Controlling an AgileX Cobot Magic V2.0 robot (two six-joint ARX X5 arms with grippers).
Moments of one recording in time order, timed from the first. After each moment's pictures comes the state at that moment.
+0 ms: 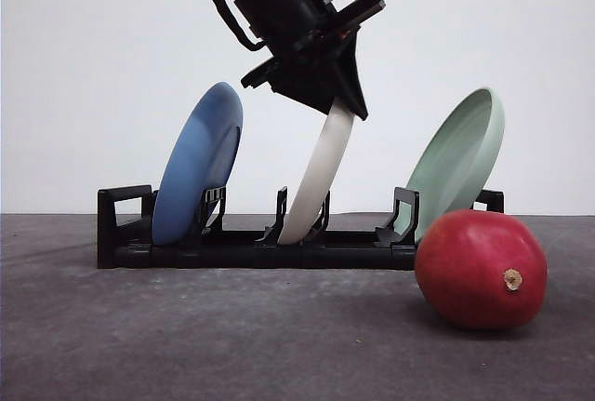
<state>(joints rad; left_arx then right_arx) -0.67 1.89 1.64 -0.54 0.24 -0.05 -0.01 0.57 1.04 -0.75 -0.73 0.08</state>
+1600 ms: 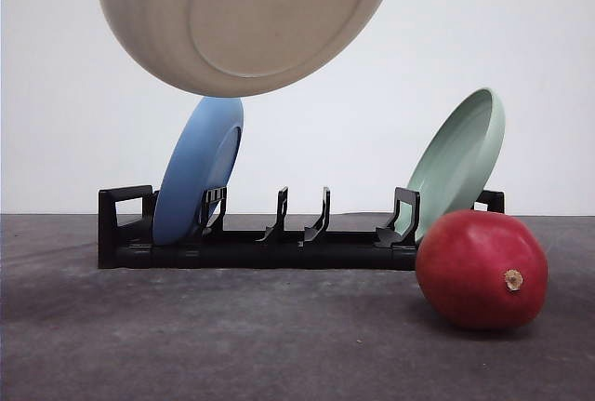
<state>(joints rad) -1.18 1.44 1.63 -1.13 -0.14 0.00 -0.01 0.57 1.04 -0.75 -0.73 0.08</state>
